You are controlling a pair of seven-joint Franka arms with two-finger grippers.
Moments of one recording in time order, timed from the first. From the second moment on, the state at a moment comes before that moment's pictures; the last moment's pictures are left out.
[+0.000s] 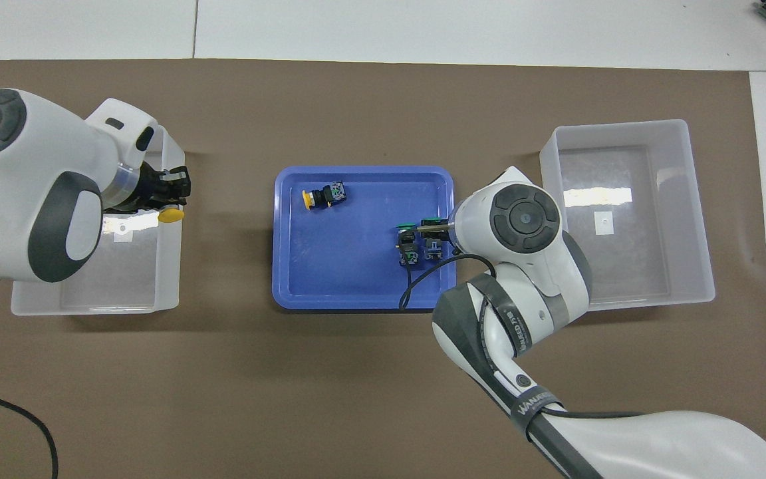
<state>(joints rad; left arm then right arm) -0.13 0.18 -0.03 -1.84 -0.03 2.07 -0.39 0.35 0.28 0.10 -1.94 -0.09 2.35 0.52</state>
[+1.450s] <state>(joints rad) 0.05 0.17 -0.03 -2.05 -0.03 2.28 -0.01 0.39 0.33 0.10 -1.93 -0.11 2.42 0.52</state>
